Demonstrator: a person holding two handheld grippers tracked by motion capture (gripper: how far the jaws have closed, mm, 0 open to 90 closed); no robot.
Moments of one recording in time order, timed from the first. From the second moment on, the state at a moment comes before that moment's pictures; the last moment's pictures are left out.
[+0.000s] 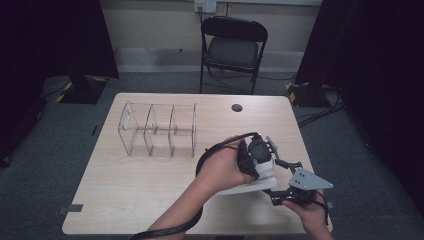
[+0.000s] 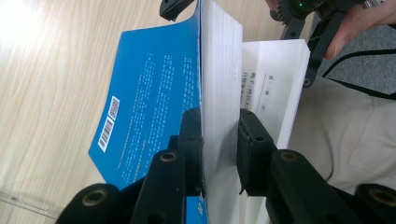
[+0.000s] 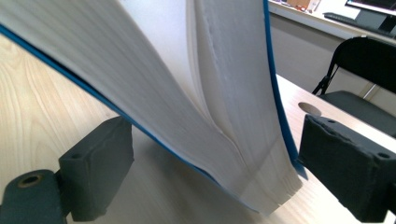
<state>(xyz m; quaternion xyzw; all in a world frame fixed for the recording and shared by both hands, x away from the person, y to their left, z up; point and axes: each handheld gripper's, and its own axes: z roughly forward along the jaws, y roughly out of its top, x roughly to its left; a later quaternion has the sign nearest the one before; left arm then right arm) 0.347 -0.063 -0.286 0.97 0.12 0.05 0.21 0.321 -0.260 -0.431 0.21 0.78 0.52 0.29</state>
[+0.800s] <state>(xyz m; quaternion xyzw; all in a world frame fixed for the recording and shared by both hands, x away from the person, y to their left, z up) 0.348 -0.062 -0.275 0.97 0.10 0.05 0.20 0.327 -0.258 -0.421 0.12 0.80 0.53 0.25</state>
